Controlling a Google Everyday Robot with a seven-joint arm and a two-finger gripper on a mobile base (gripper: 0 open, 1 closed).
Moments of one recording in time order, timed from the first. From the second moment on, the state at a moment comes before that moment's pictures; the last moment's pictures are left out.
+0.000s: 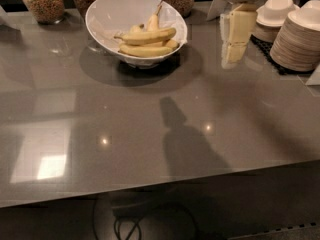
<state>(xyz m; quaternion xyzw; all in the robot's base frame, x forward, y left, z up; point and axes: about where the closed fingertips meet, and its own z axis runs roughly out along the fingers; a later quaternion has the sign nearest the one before) 0.546 -0.095 1.023 -0.79 0.58 -0.07 0.21</state>
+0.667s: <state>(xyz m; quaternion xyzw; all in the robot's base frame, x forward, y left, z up) 0.586 -0.050 1.036 -0.80 0.55 -0.05 0.23</state>
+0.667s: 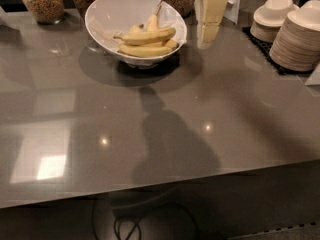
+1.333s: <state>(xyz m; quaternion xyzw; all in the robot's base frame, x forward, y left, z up) 0.613 -0.049 1.033 -0.79 0.55 -0.03 0.27</state>
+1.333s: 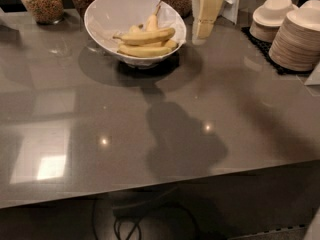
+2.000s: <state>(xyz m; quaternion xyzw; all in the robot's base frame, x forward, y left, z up) 0.667 -0.040 1.016 -0.76 0.55 0.04 0.34</state>
